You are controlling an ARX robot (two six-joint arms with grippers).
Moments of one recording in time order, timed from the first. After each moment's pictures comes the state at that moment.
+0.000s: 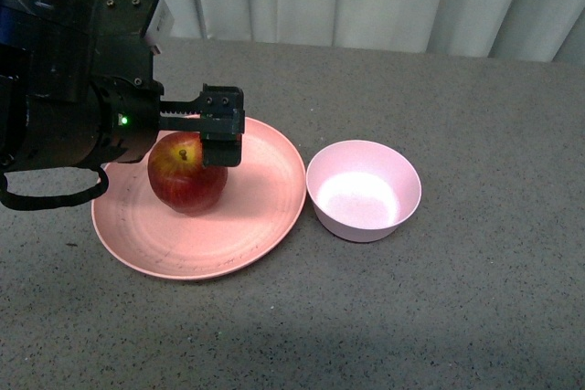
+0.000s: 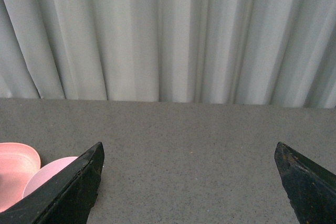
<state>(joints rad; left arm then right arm) -0.33 1.95 0.79 0.51 -0.10 -0.16 0.00 0.00 0.01 0.00 0.00 -0.01</state>
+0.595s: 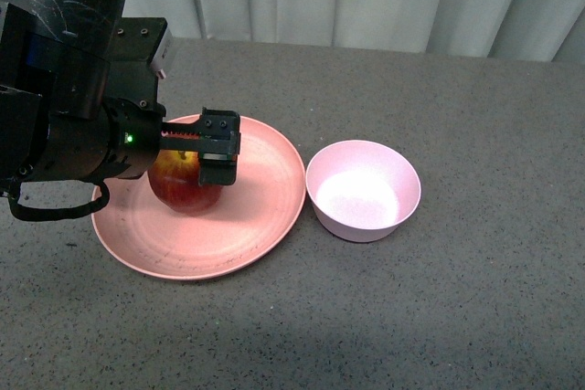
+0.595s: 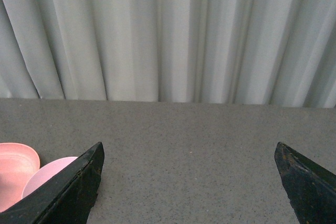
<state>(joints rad) -0.32 2.00 0.82 0.46 -0.10 -0.14 0.00 0.00 0.01 0.00 0.00 -0.01</state>
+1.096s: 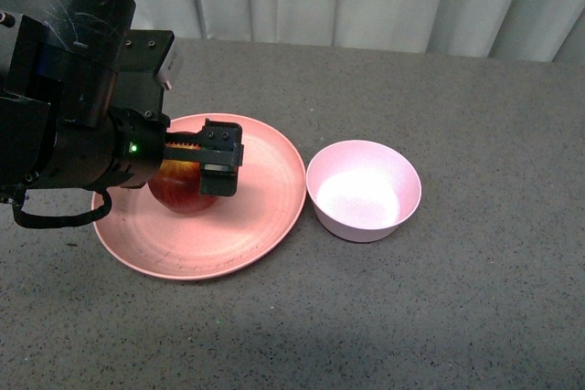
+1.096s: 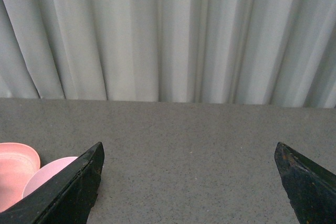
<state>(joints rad) -0.32 2.02 0.82 0.44 -0.09 -0.13 0.00 0.00 0.01 0.00 0.00 -0.01</state>
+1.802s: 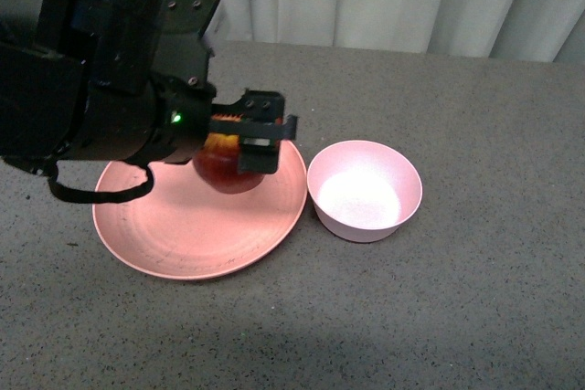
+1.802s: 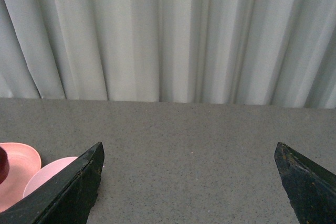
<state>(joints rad) -0.43 1.94 0.86 0.40 -0.05 -0.18 0.00 0.00 0.01 0.00 0.00 -0.01</state>
